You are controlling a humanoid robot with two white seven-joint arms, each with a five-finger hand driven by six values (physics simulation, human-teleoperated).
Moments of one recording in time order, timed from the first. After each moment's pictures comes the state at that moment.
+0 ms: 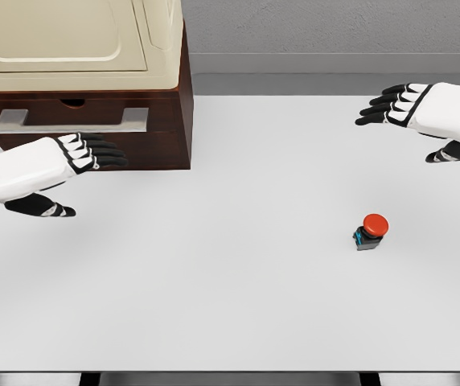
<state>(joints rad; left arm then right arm) -0.30 1.09 -0.41 -1.76 -0.19 -0.61 -0.24 -0.57 -1.05 0.37 -1.68 0.19 -0.61 0.61</state>
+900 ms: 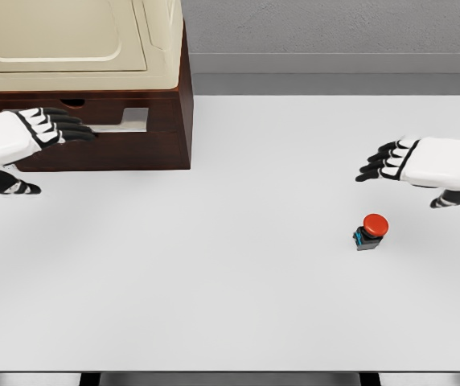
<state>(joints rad) -0.37 1.20 -0.42 -1.72 -0.15 -0.61 -0.24 -0.54 -1.15 0.53 -1.72 0.24 -0.61 0.61</state>
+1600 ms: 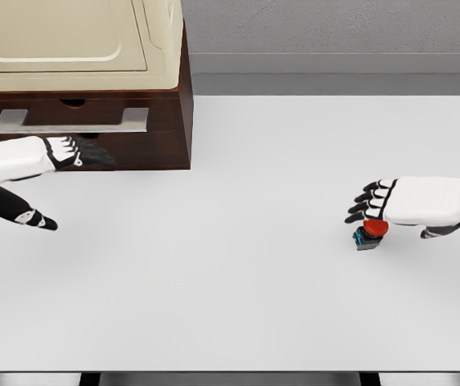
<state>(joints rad) -0.47 1.22 -0.56 -1.76 0.31 -0.61 -0.54 -0.54 -1.15 0.66 -1.76 0.35 -0.61 0.61</state>
